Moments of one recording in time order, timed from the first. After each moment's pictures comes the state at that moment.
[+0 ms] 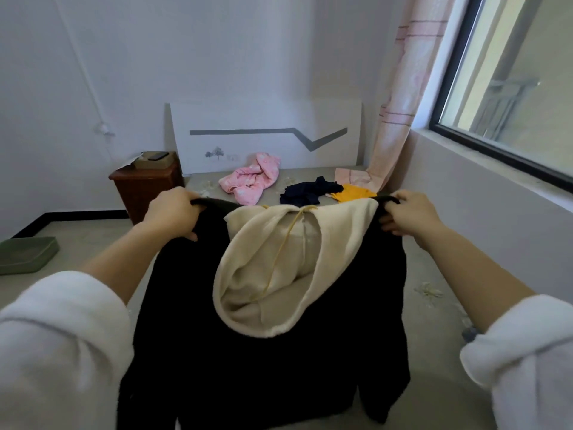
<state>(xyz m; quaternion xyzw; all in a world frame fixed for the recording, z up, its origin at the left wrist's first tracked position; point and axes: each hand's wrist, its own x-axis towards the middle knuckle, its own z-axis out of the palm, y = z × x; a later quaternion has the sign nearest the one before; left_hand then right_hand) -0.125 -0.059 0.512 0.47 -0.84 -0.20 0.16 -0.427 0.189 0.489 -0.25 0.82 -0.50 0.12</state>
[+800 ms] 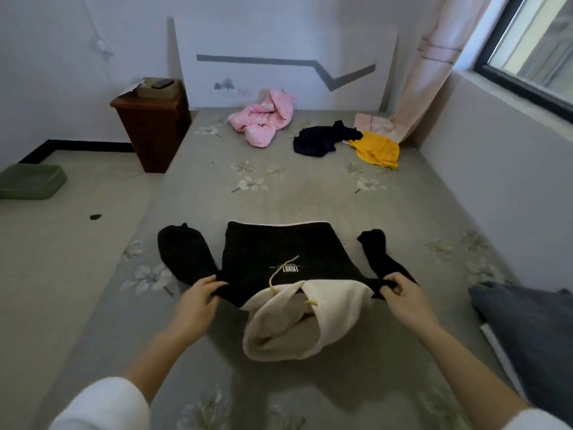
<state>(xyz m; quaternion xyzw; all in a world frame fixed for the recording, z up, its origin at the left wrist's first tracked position) -0.032 0.032 0.252 0.46 -0.83 -0.30 0.09 -0.338 0.265 0.281 -0.28 0.87 -0.35 0.20</state>
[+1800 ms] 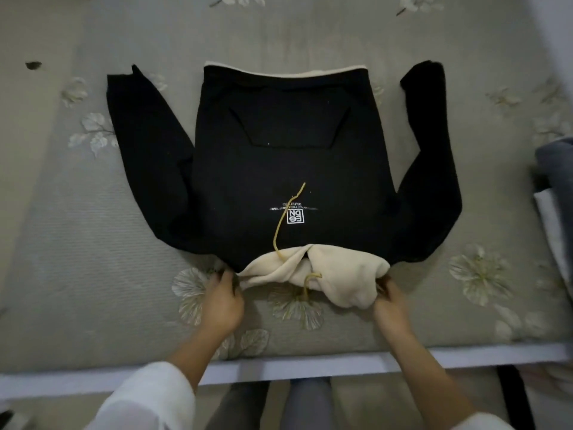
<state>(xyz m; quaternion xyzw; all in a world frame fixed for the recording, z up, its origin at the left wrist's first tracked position) 0.031 0.177 0.019 0.56 -0.73 -0.39 -0.05 -0.184 0.359 0.039 -0.02 0.84 -0.40 0.35</state>
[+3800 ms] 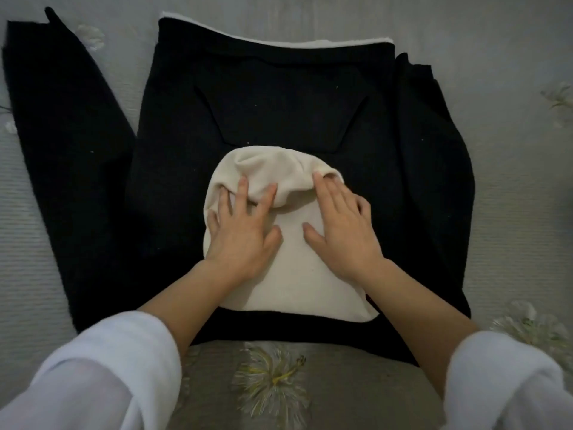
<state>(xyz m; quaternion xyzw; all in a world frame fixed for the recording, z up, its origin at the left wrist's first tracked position) -0.137 0.064 -0.045 0.40 -0.87 -0.26 -0.07 -0.293 0.168 -0.026 -0.54 0.83 -0.07 0.15</state>
